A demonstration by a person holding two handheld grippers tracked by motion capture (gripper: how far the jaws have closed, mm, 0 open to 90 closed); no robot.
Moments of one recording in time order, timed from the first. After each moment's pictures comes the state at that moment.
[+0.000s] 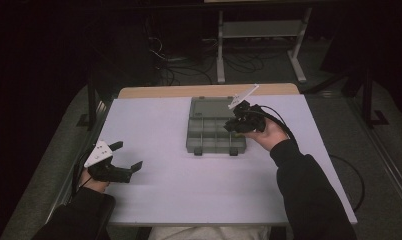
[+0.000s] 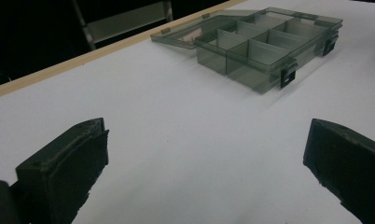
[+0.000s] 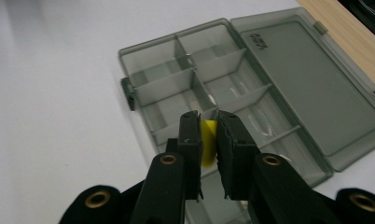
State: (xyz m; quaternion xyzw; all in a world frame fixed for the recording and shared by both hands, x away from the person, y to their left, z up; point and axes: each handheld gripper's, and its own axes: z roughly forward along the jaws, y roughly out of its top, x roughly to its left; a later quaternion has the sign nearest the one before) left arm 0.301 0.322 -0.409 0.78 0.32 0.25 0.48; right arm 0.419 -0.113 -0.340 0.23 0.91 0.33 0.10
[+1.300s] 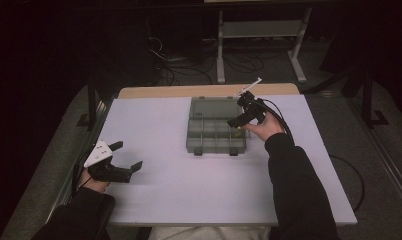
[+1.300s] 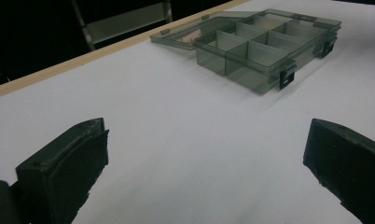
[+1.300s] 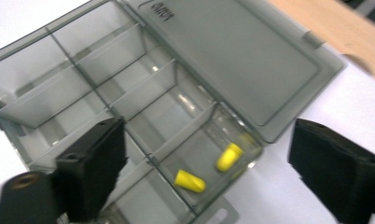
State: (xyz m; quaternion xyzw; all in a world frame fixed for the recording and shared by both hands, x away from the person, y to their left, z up) left arm 0.301 0.322 -0.408 0.78 0.32 0.25 0.48; right arm 0.469 -0.129 -0.369 0.37 0.87 0.29 0.13
